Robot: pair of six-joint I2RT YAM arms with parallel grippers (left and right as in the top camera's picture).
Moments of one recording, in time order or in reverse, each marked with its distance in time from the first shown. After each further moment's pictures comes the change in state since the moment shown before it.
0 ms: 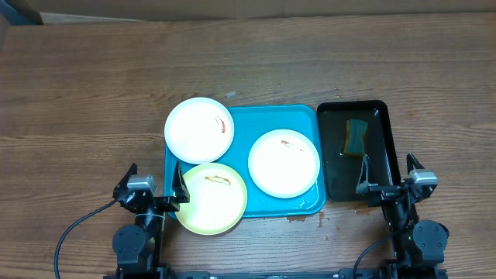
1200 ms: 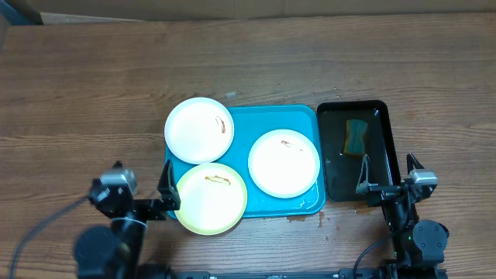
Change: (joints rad) left arm 0.000 0.282 0.648 -0.522 0.057 -0.028; right arm 0.000 0.000 0.000 0.000 0.000 -0.001
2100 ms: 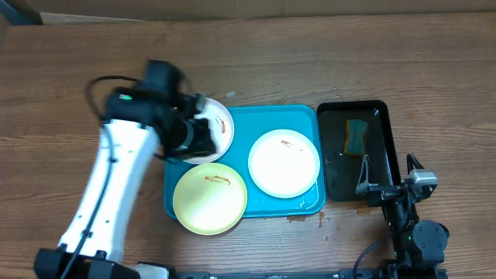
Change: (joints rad) left arm -0.294 1.229 0.741 -0.673 0.285 -0.117; right arm 0.000 0.000 0.000 0.000 0.000 0.000
